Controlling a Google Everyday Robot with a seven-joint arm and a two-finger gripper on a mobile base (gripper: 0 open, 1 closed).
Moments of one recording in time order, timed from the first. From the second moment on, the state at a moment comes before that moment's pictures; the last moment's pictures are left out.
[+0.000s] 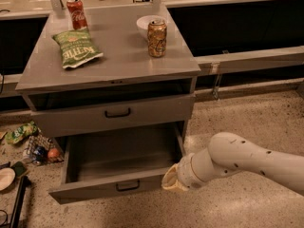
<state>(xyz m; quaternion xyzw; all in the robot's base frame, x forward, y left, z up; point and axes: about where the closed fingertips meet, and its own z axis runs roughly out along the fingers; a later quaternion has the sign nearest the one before) 0.420 -0.052 0.581 -0.65 0.70 0.20 0.24</state>
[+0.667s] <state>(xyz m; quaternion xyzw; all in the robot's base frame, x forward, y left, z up) 0.421 -0.055 0.529 -0.66 0.69 0.18 0.22</state>
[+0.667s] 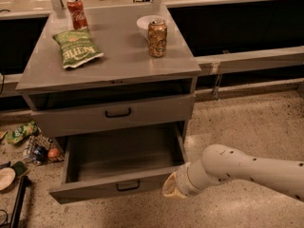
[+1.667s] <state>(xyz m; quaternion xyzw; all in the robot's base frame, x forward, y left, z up) 0.457 -0.071 0.427 -0.69 0.66 0.11 0.26</state>
